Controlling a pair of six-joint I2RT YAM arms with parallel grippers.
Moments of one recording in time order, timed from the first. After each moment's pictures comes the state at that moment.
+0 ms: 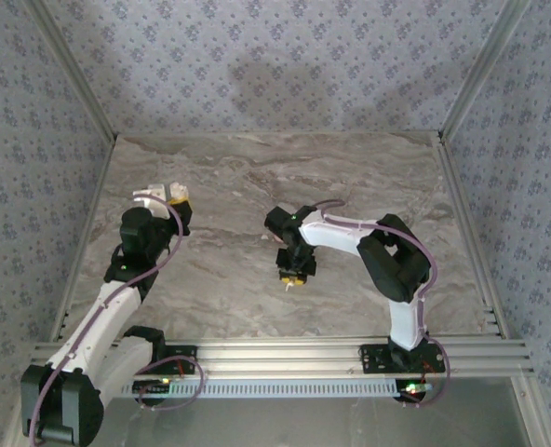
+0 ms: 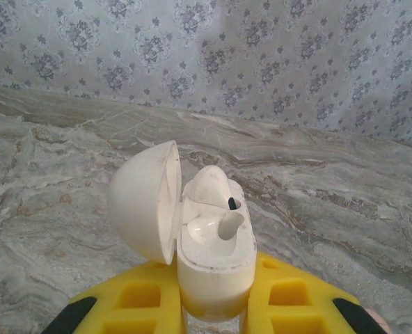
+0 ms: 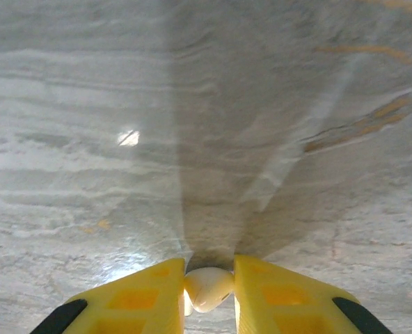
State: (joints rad) left arm -0.20 0.87 0.52 0.10 0.07 -0.28; right arm 0.82 1.93 1.29 -0.93 -0.21 0.95
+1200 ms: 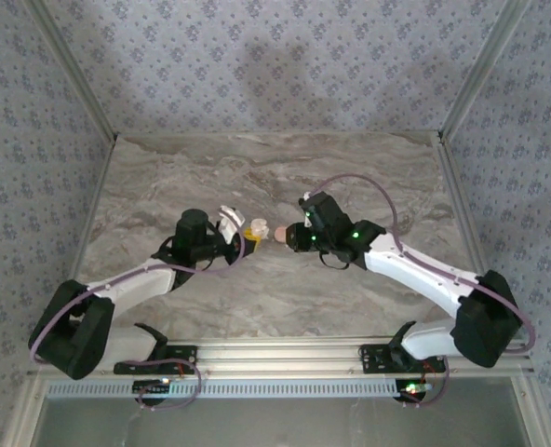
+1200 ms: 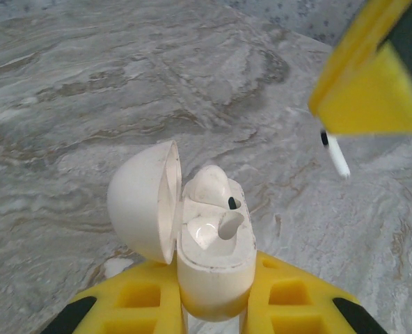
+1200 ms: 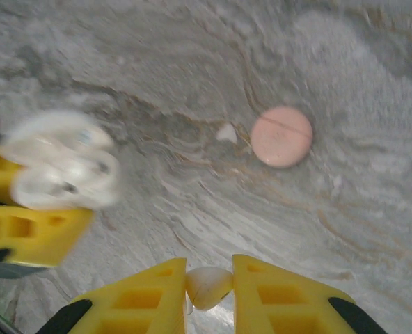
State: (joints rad) left arm -0.53 1.28 0.51 0.34 0.55 0.07; right arm 0.77 1.32 0.98 -0.42 -0.03 0.61
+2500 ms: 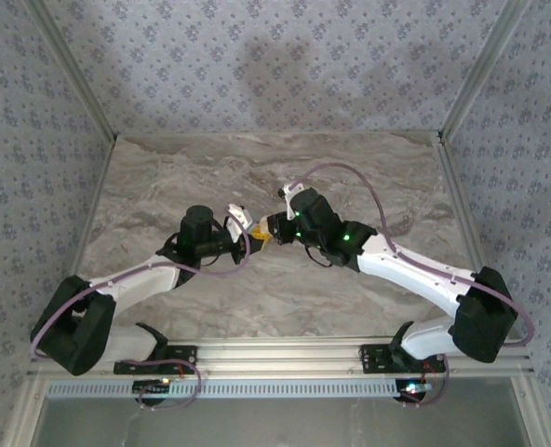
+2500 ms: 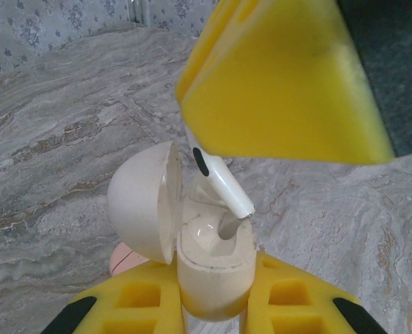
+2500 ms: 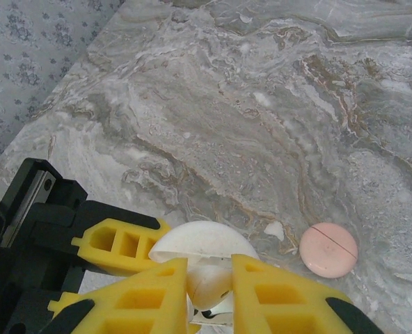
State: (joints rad) left arm -0.57 1.30 0.56 0.38 0.58 0.13; right arm 0.86 1.36 1.04 -0.23 0.08 0.43
